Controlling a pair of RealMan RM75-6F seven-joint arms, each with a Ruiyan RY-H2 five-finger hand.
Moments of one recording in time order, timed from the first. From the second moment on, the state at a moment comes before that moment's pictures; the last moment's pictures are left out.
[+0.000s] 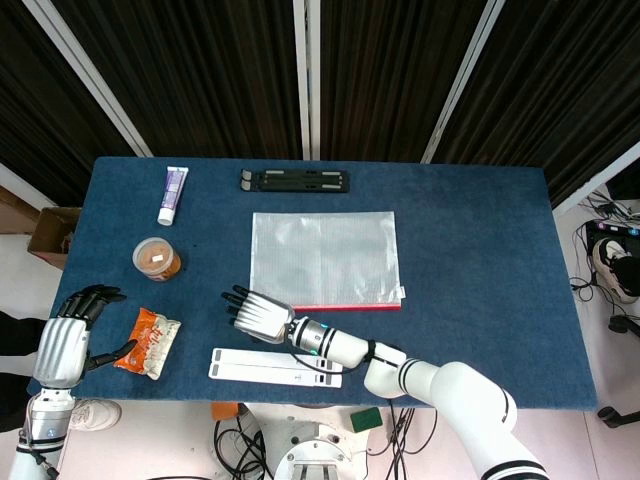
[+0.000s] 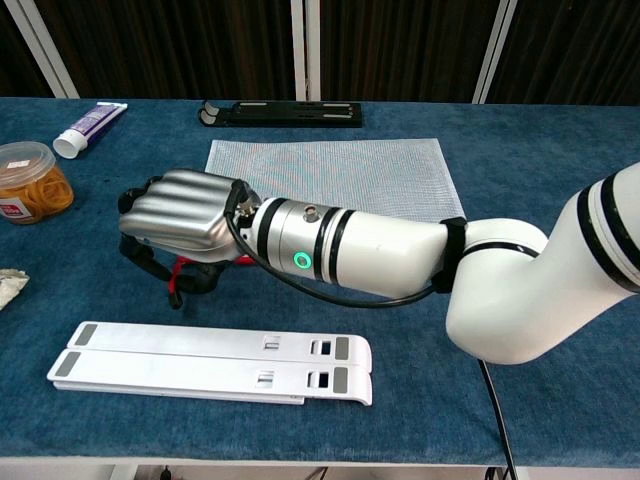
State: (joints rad) left arm -0.08 -1.32 -0.02 -1.54 1.61 1.61 -0.13; right arm 1.23 -2.13 0.07 -0.71 -1.70 0.93 0.06
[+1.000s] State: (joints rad) left arm -0.48 -1.45 -0.12 -1.40 1.56 1.13 -0.75; right arm 1.17 -1.94 0.10 -0.89 -1.76 1.19 0.04
